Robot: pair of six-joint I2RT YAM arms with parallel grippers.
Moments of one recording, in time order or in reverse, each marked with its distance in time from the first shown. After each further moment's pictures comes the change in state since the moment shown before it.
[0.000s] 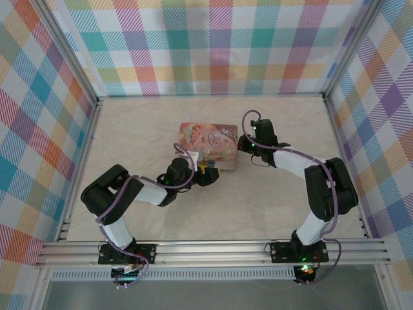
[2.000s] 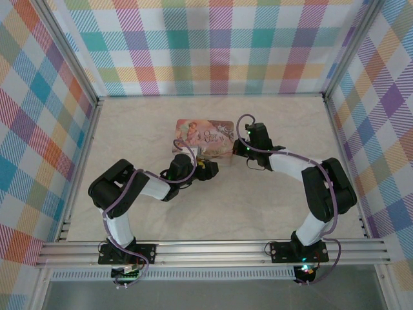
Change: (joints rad) left arm 0.022 0.087 0.076 -0.043 -0.106 0.008; right arm 0.062 0.001 -0.028 0.028 0.023 0.027
